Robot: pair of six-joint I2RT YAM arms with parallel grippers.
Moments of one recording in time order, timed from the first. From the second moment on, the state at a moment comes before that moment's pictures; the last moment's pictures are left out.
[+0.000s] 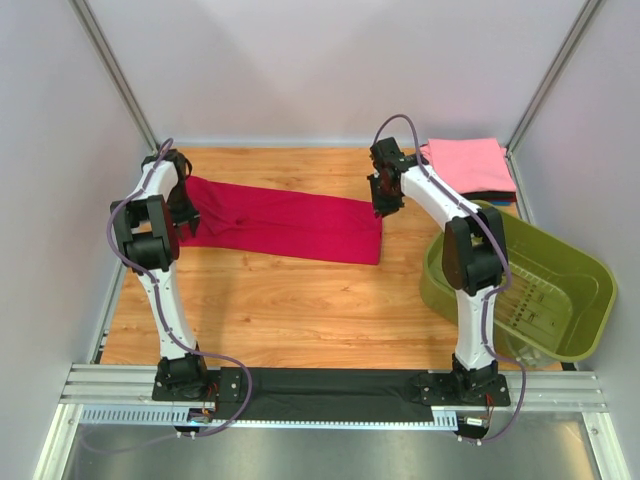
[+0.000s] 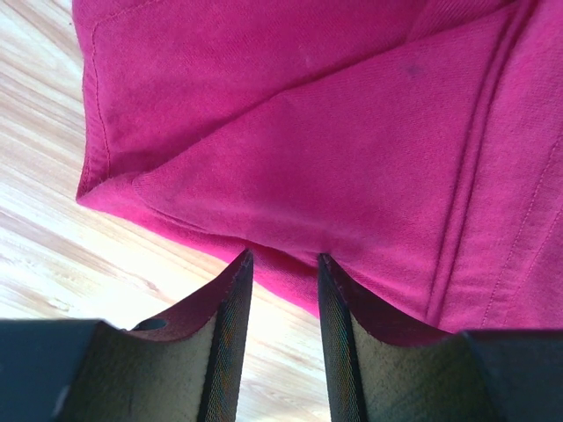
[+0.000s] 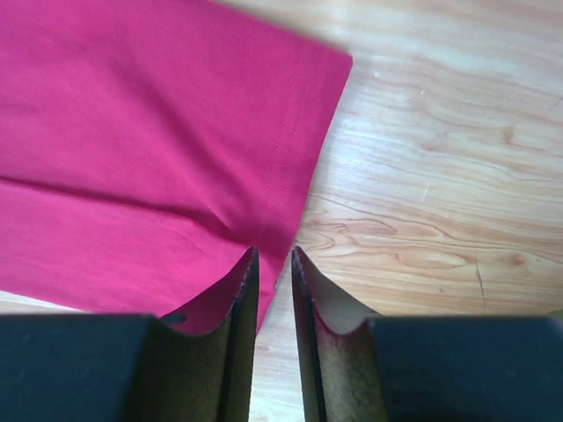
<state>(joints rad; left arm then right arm) 0.18 2.27 1.87 -1.12 -0.19 -0.39 0.37 2.11 1.78 -0.83 0.05 0.23</state>
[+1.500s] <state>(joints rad) 0.18 2.16 1.91 -1.12 -0.05 -0.45 0.42 1.97 1.59 -0.88 0.00 0.43</state>
